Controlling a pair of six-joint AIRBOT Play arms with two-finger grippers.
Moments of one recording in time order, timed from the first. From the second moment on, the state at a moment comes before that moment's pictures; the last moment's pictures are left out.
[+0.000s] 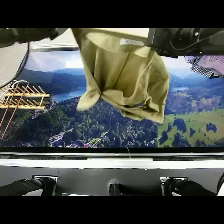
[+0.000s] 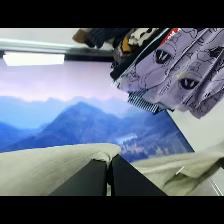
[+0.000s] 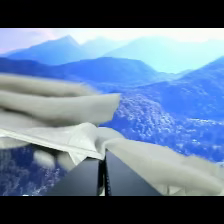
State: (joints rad) left arm -0.37 -1.35 2.07 1.25 -1.07 -1.87; right arm 0.42 -1.29 2.12 -1.63 1.44 1.96
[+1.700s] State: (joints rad) left arm -0.27 -1.41 1.38 1.36 -1.17 -1.79; right arm 0.42 -1.26 1.23 -1.61 1.27 2.07
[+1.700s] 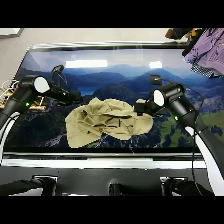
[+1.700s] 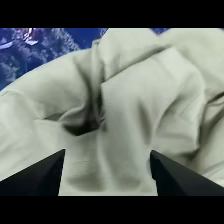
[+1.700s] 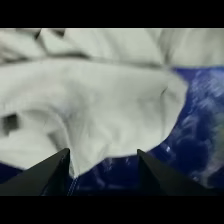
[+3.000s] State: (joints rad) left arm -0.29 -1.41 1.30 1.35 -1.17 -1.38; right arm 0.42 -1.36 1.08 -1.49 1.01 2.00
